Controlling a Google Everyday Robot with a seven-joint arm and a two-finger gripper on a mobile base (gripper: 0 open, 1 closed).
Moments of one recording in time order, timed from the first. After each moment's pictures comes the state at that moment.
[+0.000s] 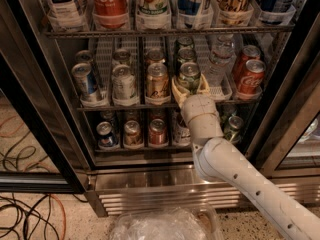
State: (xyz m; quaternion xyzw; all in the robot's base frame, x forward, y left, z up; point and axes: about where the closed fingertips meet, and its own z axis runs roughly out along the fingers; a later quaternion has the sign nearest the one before) arm 0.662 -0.111 0.836 -0.08 0.62 0.01 0.78
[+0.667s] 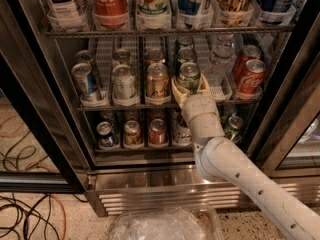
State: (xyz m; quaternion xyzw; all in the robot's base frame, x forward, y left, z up) arm 0.661 -0.109 0.838 -0.09 0.62 0.01 0.78
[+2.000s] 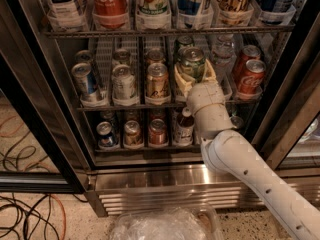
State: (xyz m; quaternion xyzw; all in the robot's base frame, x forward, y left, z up) arm 0.652 -0.114 0.895 -0.09 0.57 0.02 0.81
